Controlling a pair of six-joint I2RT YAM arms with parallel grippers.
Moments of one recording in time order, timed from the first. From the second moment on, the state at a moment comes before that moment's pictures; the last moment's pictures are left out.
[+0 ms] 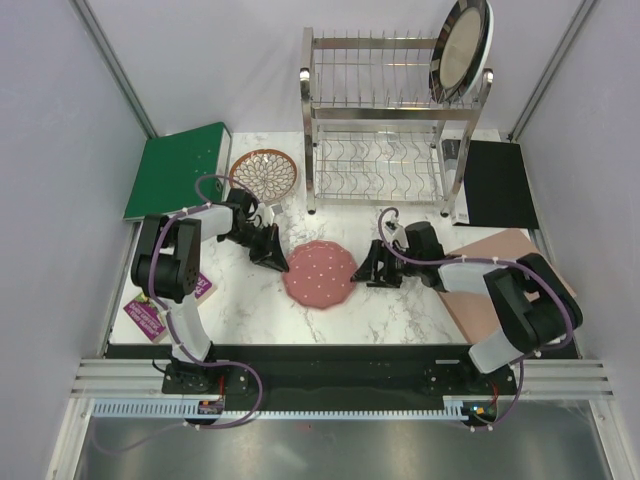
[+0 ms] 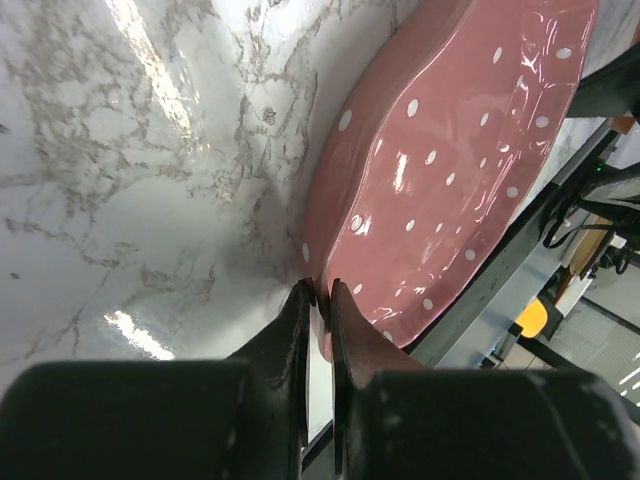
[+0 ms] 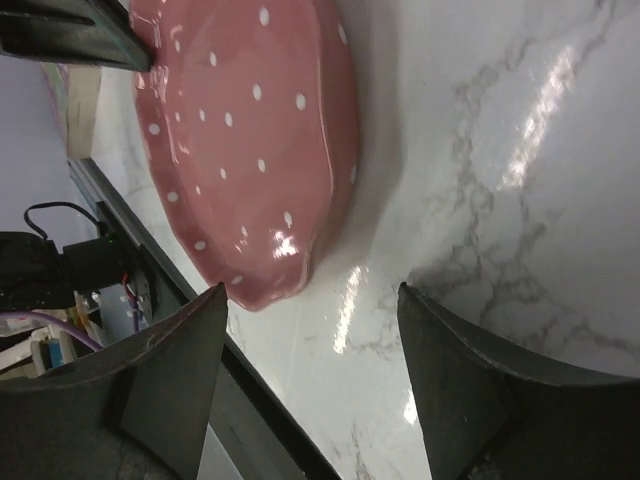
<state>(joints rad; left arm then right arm) -0.18 1.90 1.09 -0.61 0.75 -0.06 0.41 1.51 0.53 0.20 -0.62 0.65</state>
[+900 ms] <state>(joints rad) -0.20 1.92 1.08 -0.59 0.81 -0.06 0.47 1.83 0.68 0.46 -0.71 0.81</state>
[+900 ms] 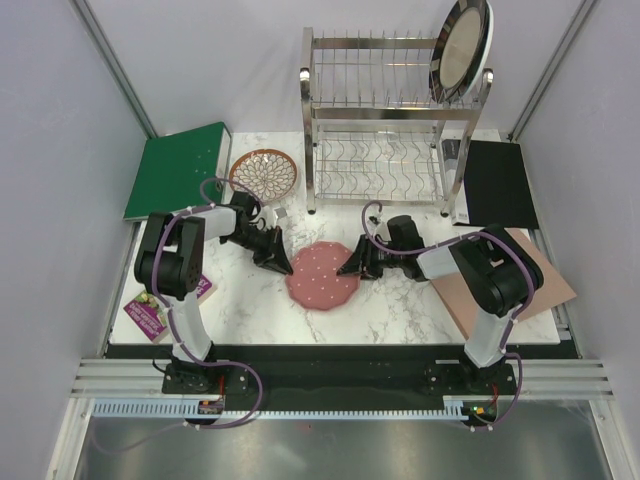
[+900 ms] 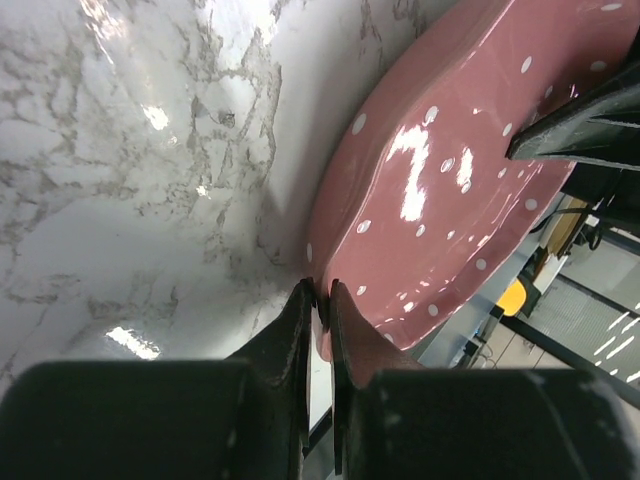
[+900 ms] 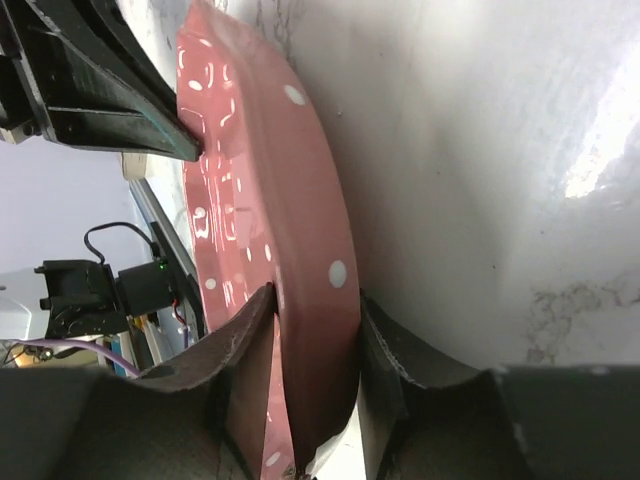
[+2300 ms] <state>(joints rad) -0.14 1.61 1.11 -0.64 0.77 0.03 0.40 1.47 2.16 -0.59 -0.03 -0.06</state>
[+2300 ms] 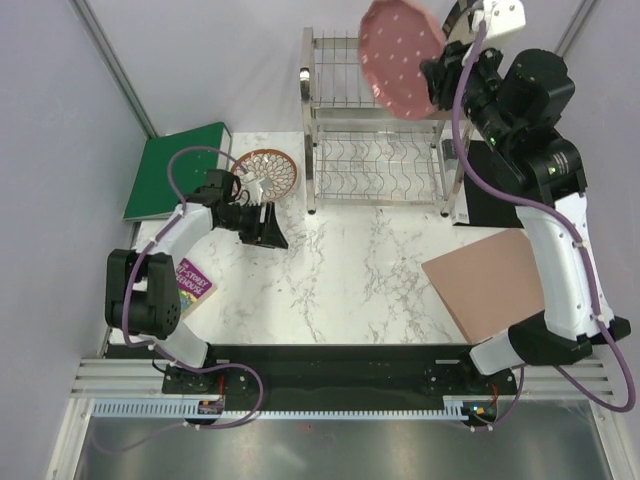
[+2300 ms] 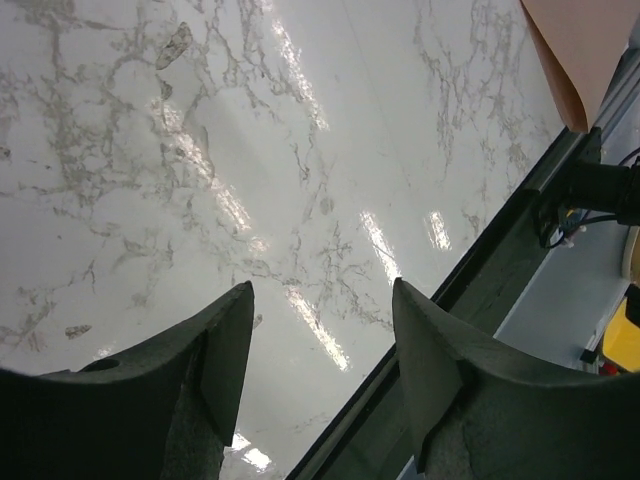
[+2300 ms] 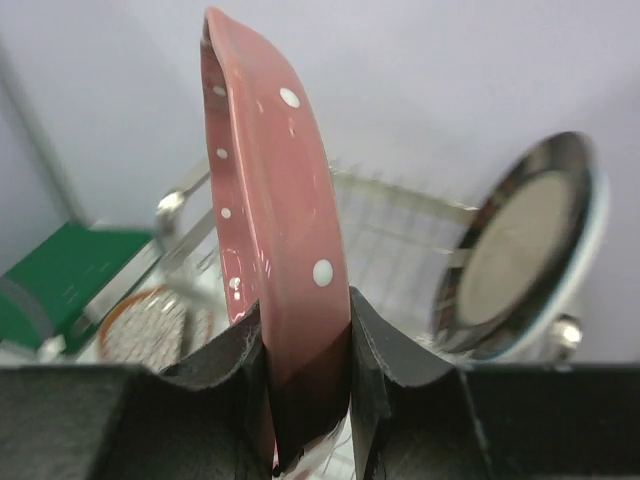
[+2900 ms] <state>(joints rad) -0.19 1.54 1.03 -0.61 0.80 0.06 0.49 1.78 2.23 -0.19 0.75 -0.30</state>
